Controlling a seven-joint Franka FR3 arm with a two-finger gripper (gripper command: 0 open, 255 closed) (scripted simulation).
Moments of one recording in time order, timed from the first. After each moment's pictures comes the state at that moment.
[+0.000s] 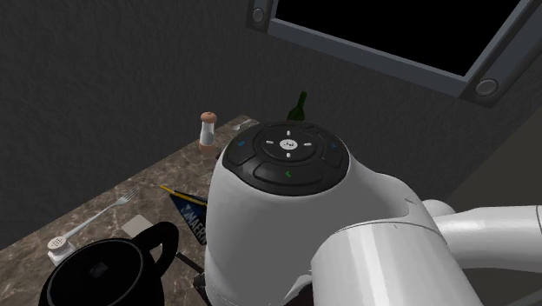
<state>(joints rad) -0.15 -0.69 1.16 -2.23 0.59 1.82 1.96</state>
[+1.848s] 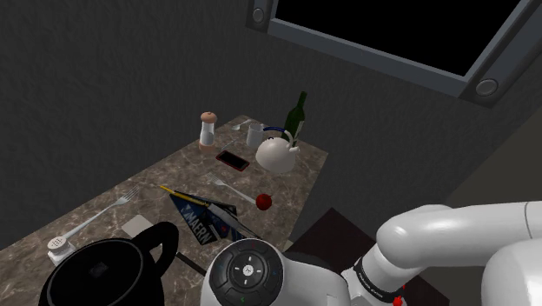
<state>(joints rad) -0.35 -0.62 1.54 -2.41 0.73 2.19 1.92</state>
